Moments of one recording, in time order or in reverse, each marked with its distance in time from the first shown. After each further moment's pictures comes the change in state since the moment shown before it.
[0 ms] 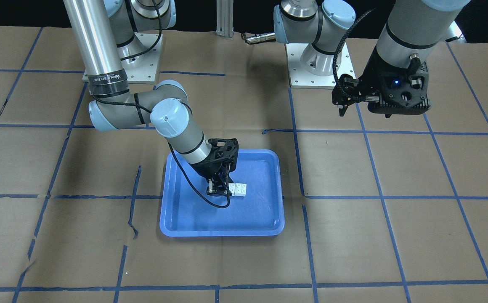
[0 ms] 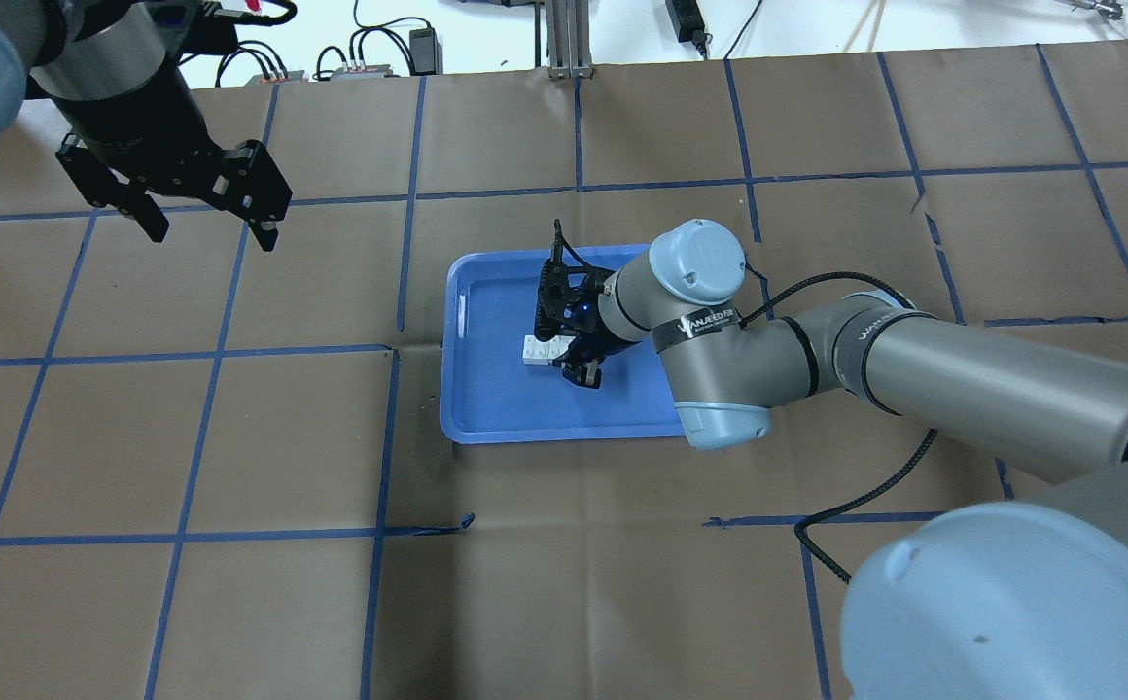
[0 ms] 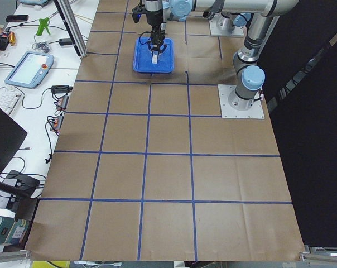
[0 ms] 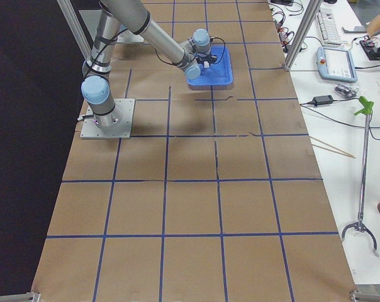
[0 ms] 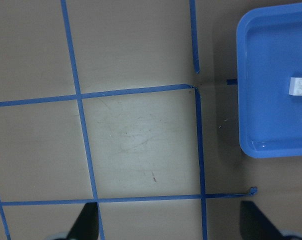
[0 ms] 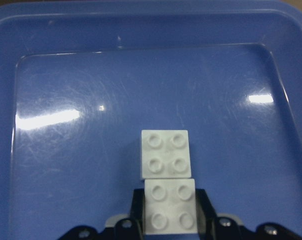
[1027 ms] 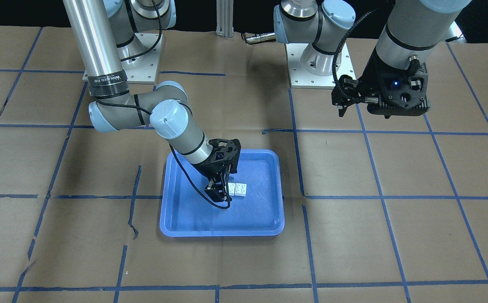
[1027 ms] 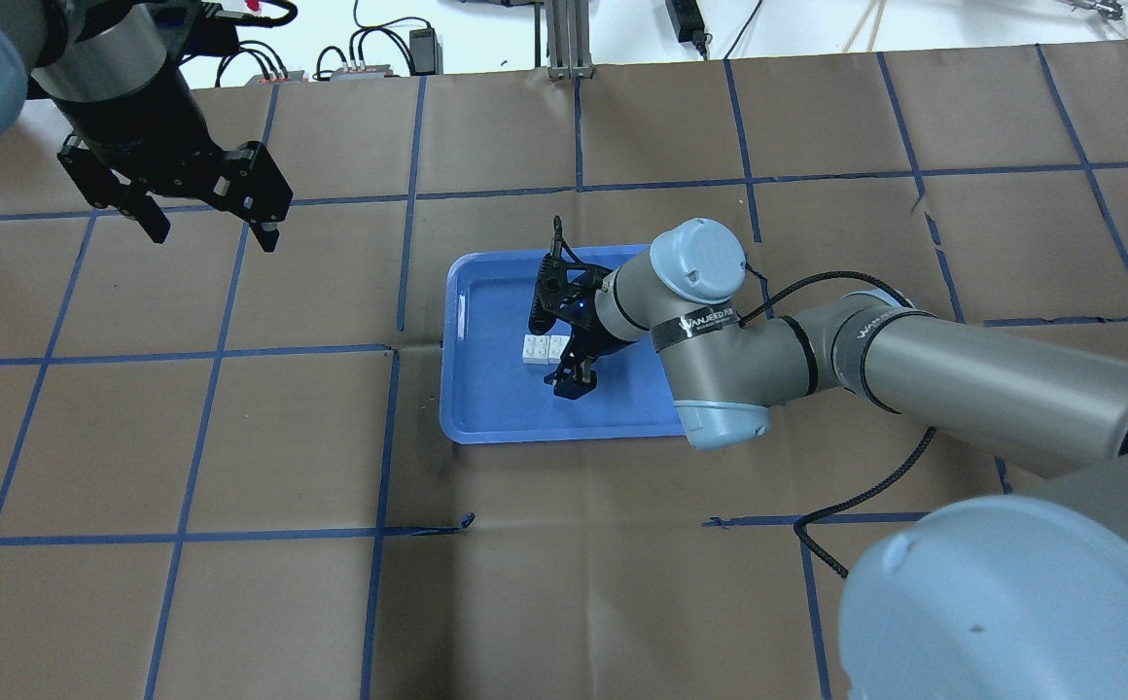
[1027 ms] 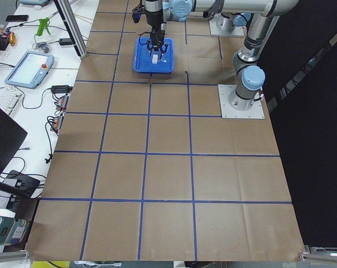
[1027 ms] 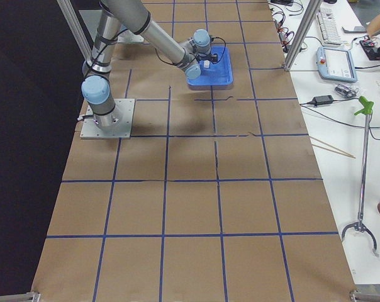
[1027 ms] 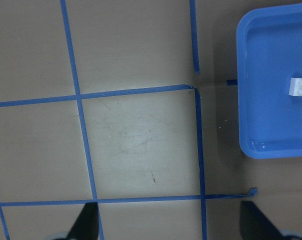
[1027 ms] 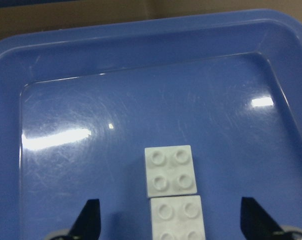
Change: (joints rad) left arm 0.000 -0.002 -0.007 0.001 -0.002 0.001; right arm 0.000 -0.004 -0.002 -0.004 0.049 0.082
